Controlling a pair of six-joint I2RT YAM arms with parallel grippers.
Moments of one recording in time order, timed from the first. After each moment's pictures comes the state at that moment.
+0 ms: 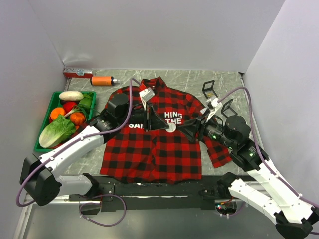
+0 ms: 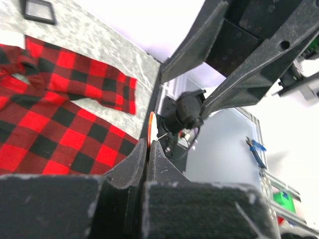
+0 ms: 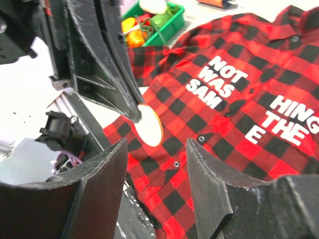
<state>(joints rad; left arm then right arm) -0.69 1.23 0.99 0.10 0.79 -0.50 0.63 0.68 0.87 -0.32 -0.27 0.36</state>
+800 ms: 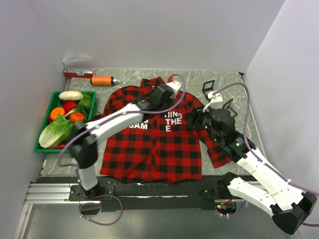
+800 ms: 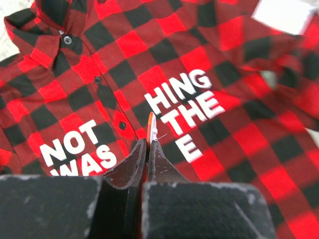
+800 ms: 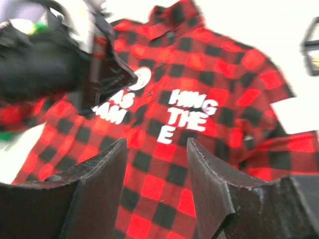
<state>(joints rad) -0.84 1.78 1.56 -0.43 -0.28 -0.11 0.62 0.83 0.84 -0.29 0.19 0.32</state>
